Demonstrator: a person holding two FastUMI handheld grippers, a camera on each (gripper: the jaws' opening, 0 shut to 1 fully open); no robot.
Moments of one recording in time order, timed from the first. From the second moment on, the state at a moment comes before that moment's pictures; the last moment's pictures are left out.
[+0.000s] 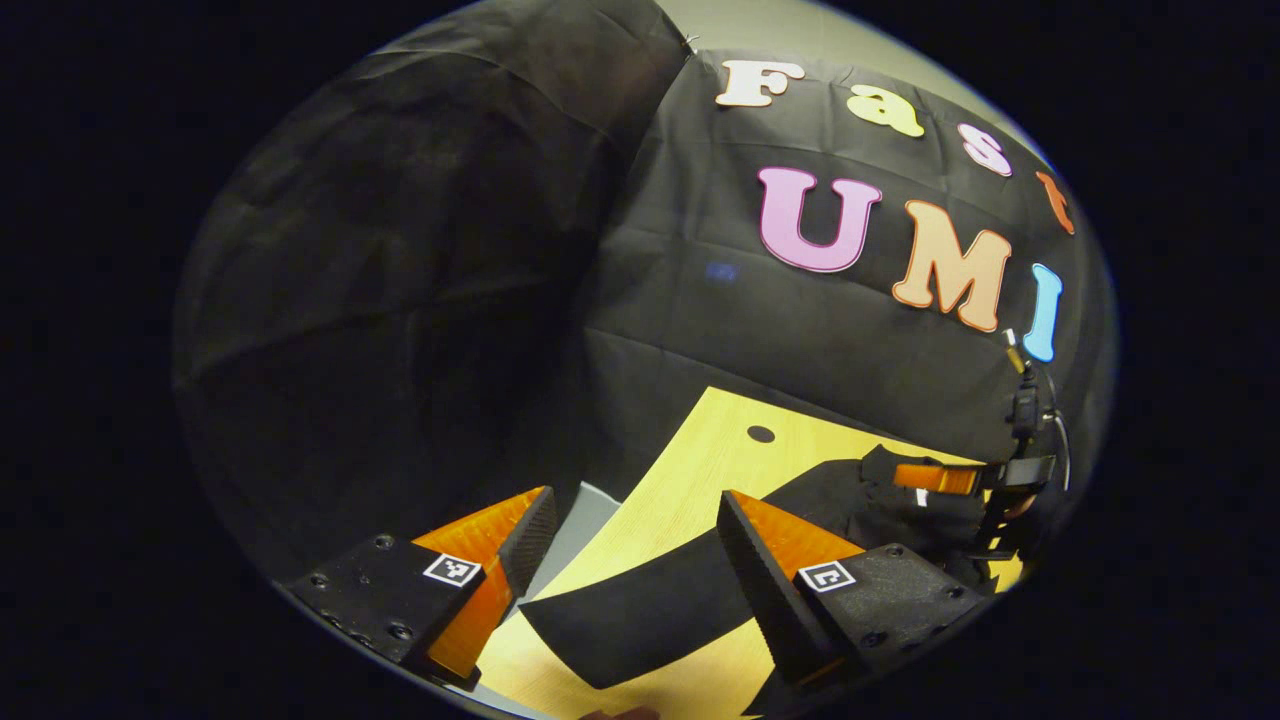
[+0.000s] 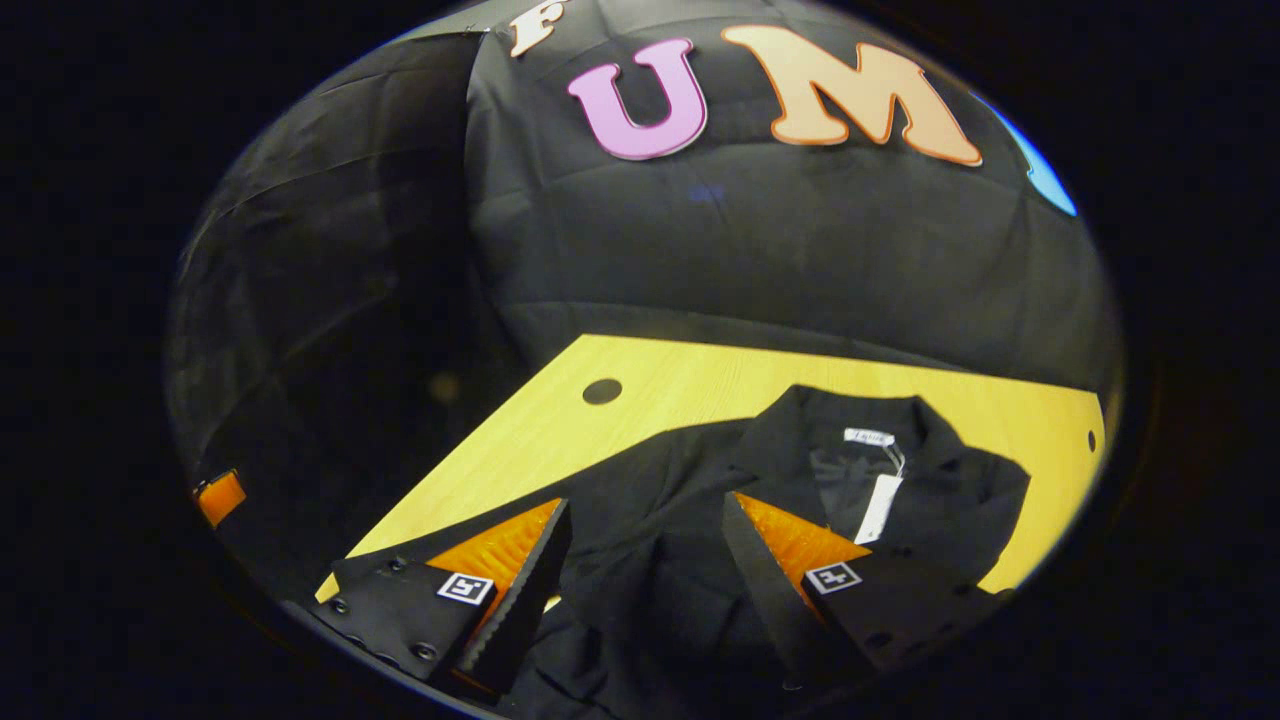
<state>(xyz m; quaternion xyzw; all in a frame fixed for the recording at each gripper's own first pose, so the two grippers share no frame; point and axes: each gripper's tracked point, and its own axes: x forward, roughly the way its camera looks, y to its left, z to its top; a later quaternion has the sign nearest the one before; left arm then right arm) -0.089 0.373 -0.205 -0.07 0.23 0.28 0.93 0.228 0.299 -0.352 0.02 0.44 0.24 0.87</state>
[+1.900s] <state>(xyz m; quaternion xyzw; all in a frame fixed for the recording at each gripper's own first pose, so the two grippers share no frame) -0.127 0.338 -0.385 -0.09 0.46 0.26 0.85 0.171 0.147 -0.246 0.01 0.36 0.16 0.92</state>
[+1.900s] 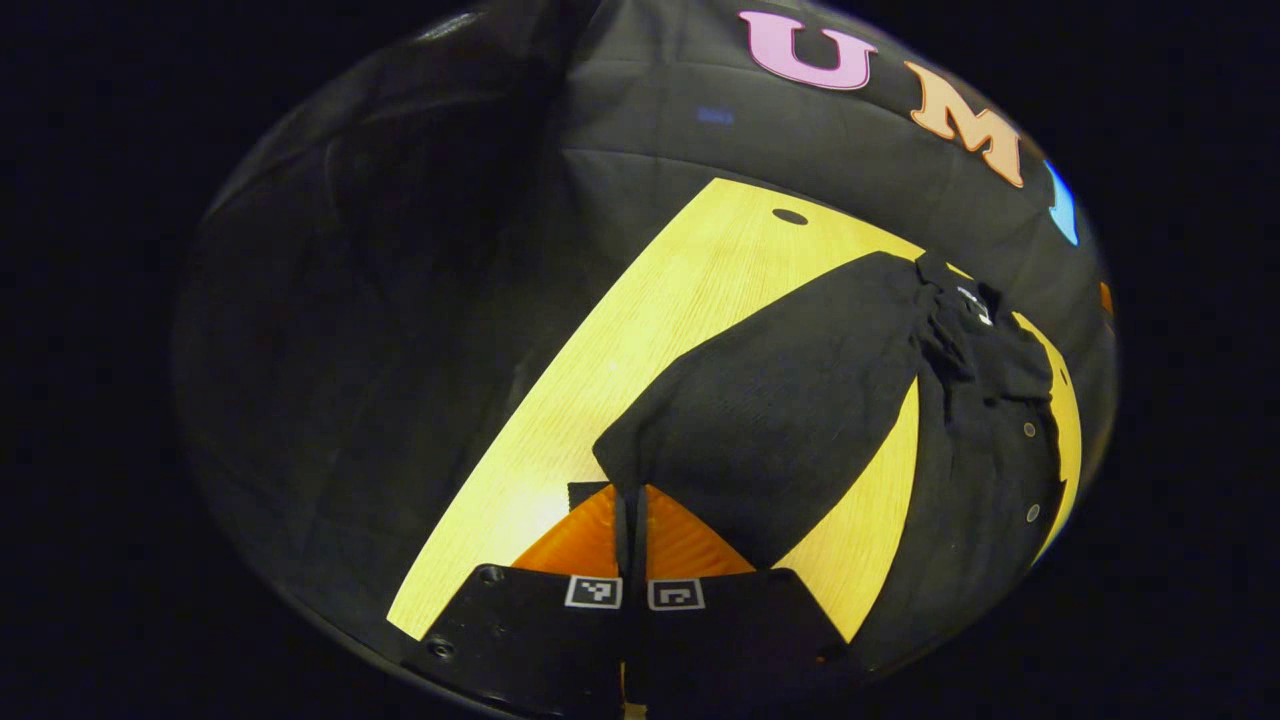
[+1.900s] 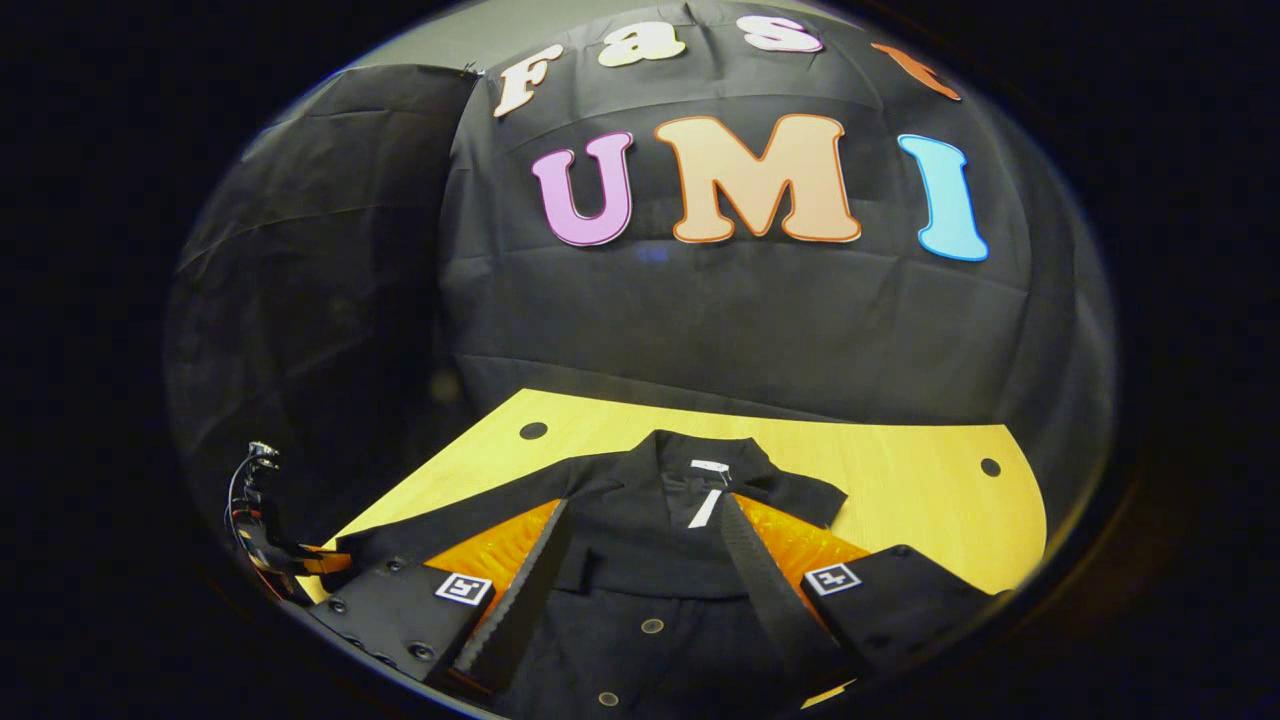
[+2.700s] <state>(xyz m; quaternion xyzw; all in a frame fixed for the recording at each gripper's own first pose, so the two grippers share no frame) 0.040 0.241 -0.238 0.00 0.33 0.11 0.94 0.136 0.068 -0.223 0.02 0.32 0.14 0.94</state>
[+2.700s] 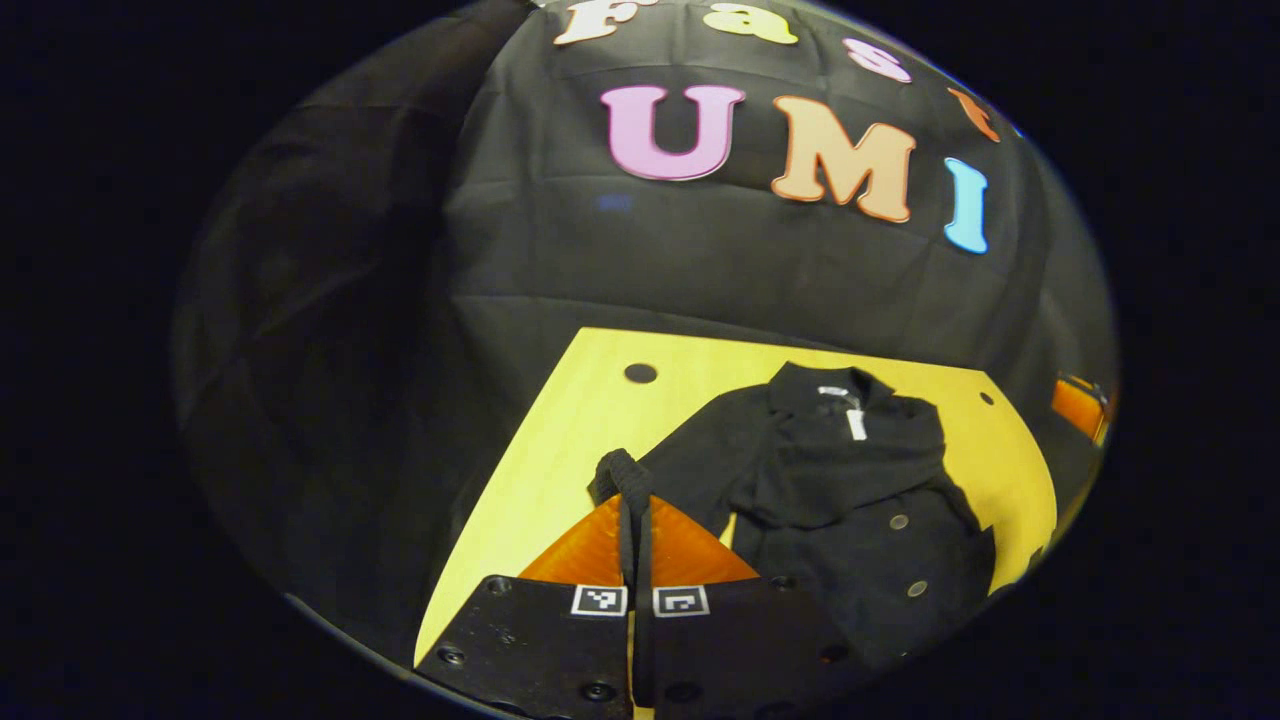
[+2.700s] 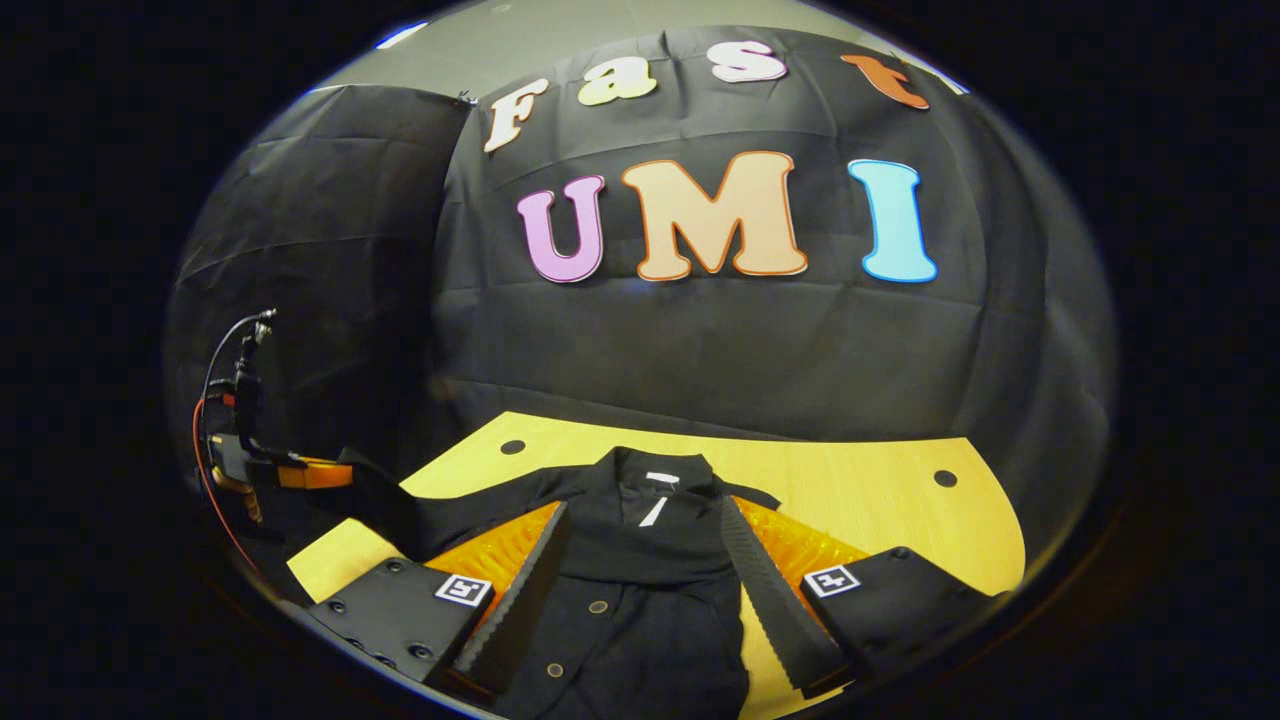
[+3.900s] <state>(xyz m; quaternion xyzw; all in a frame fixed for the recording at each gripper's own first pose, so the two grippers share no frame) 0.173 -0.010 -0.268 0.06 0.35 -0.10 0.93 0.089 -0.084 -0.238 0.05 0.34 0.04 0.94</state>
